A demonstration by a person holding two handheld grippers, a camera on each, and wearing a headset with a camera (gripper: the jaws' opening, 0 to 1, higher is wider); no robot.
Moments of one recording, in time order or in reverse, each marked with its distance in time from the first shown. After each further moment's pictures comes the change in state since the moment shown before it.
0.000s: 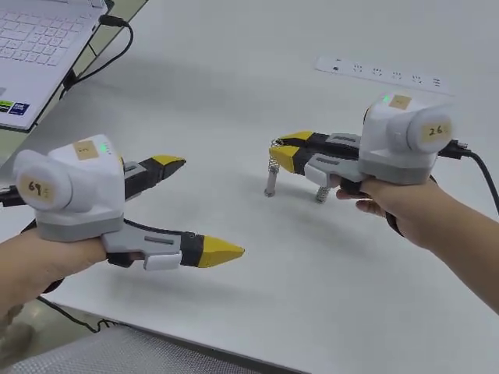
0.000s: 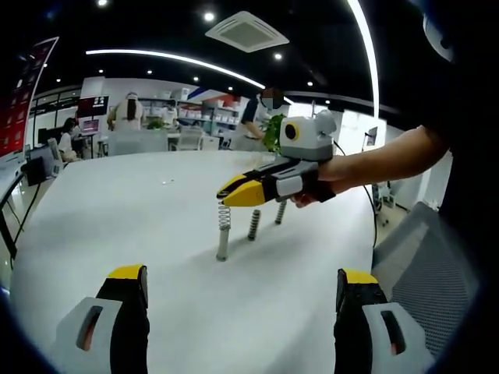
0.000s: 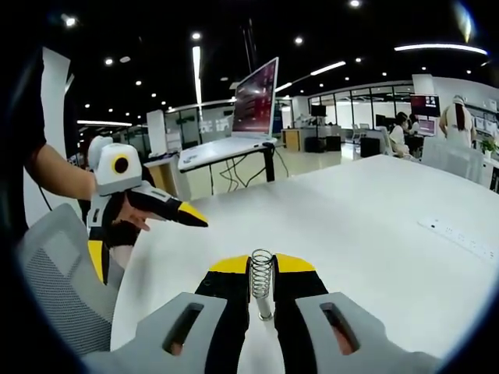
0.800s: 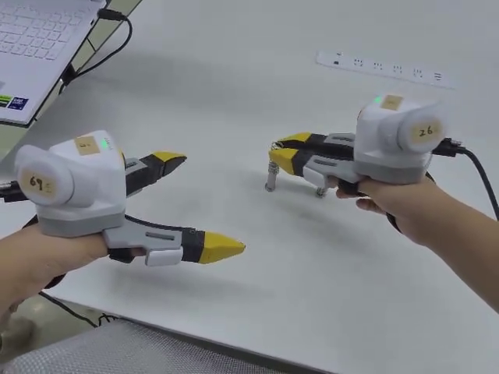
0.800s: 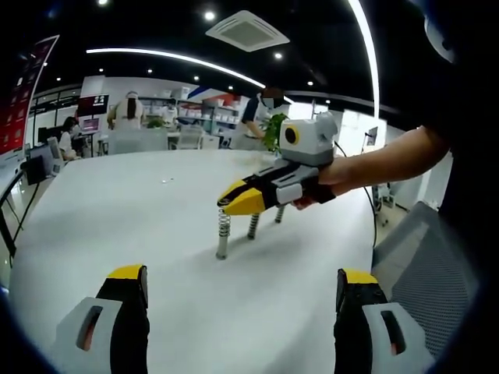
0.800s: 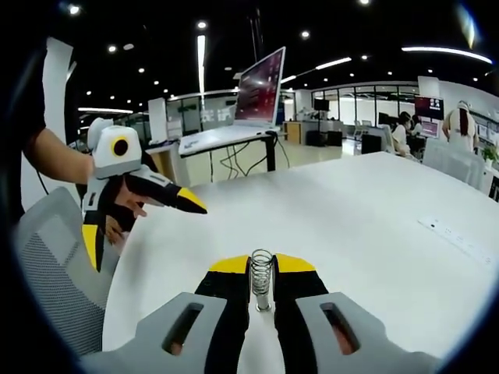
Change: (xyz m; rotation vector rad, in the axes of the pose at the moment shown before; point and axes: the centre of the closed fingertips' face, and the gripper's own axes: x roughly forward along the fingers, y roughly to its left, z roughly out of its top) left arm 0.001 -0.001 -0.002 -0.004 0.005 -0.001; right arm 0.003 0.002 -0.014 -0.047 0.054 -0.005
